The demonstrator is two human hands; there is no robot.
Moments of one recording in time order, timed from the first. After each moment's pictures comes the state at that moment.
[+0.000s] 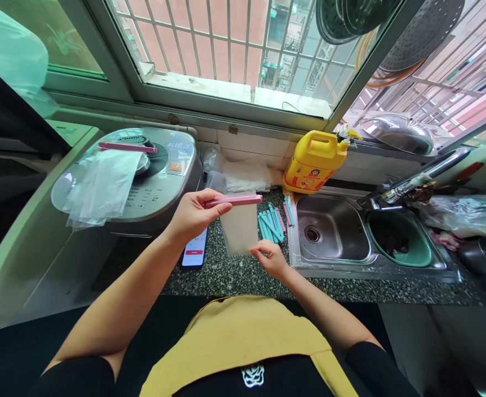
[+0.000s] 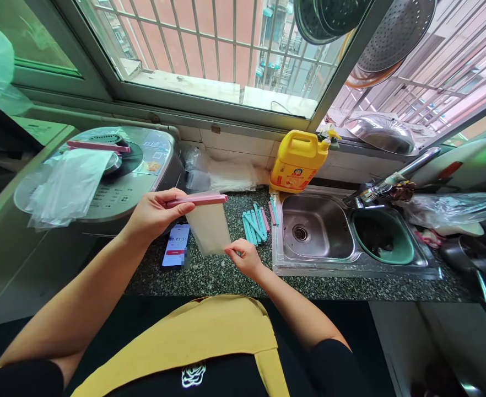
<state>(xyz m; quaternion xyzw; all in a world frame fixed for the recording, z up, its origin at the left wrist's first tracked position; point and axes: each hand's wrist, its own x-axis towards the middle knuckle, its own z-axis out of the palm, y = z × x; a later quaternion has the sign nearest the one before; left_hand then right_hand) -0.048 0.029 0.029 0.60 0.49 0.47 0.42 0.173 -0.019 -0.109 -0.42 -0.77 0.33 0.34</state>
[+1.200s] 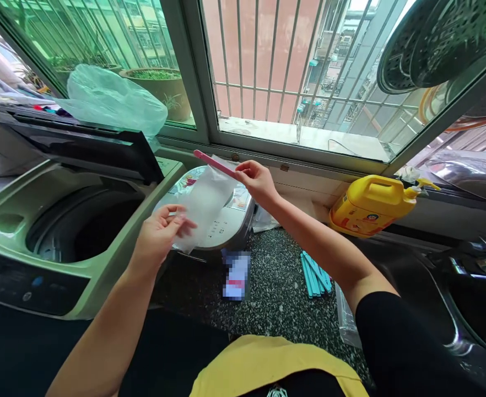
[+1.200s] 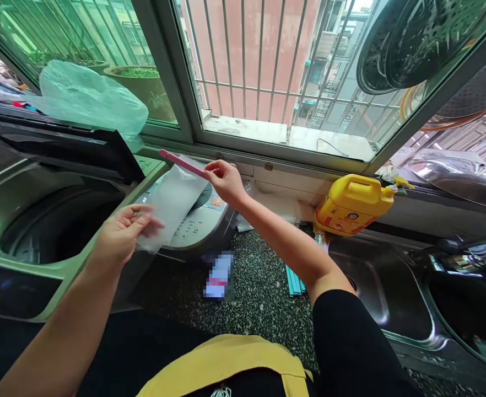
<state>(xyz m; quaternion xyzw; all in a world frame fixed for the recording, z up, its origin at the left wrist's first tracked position) -0.208 0.012 0.038 0.40 0.65 0.56 0.32 -0.044 0.181 0.052 -0.28 -0.70 0.46 0.46</state>
